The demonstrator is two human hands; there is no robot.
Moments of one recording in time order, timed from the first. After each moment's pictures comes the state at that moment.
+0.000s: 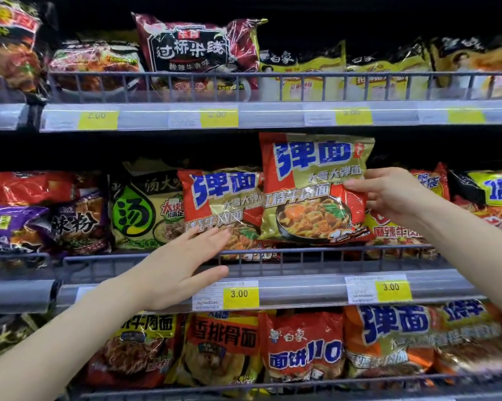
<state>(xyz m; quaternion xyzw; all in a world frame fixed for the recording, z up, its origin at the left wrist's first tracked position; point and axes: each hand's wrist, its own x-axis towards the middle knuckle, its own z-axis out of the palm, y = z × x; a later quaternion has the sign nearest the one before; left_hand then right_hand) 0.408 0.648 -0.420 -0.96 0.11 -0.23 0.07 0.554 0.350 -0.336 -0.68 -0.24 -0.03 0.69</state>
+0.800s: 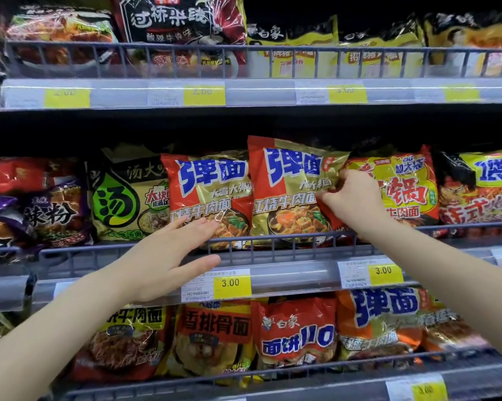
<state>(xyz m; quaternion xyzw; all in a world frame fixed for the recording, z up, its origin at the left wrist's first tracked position) 0.404 0.638 -0.416 -0.96 0.11 -0.24 0.03 0.568 0.391 -0.376 -0.84 -0.18 -0.32 0.39</state>
